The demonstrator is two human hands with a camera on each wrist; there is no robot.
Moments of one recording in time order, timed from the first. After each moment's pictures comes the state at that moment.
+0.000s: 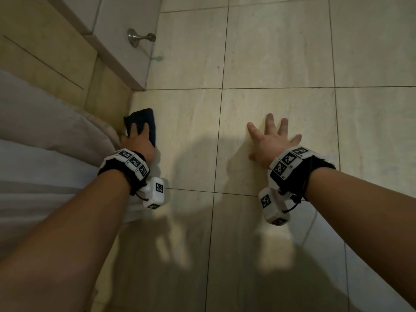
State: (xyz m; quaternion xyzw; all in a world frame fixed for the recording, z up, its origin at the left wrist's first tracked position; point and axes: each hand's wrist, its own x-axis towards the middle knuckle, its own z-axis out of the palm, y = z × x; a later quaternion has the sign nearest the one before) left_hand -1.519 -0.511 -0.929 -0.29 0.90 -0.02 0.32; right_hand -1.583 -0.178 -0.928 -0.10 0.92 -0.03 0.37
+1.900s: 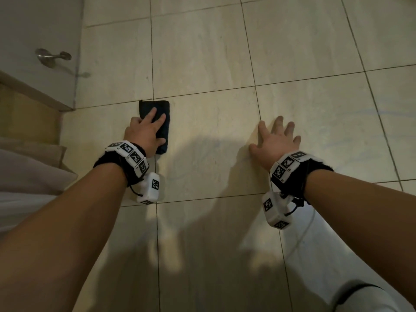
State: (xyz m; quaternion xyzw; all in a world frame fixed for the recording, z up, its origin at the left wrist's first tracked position) left_hand -1.598 -0.345 -0.925 -0.03 0.97 -0.02 0.23; right_hand -1.586 -0.014 -0.929 0.04 0.95 -0.05 0.29
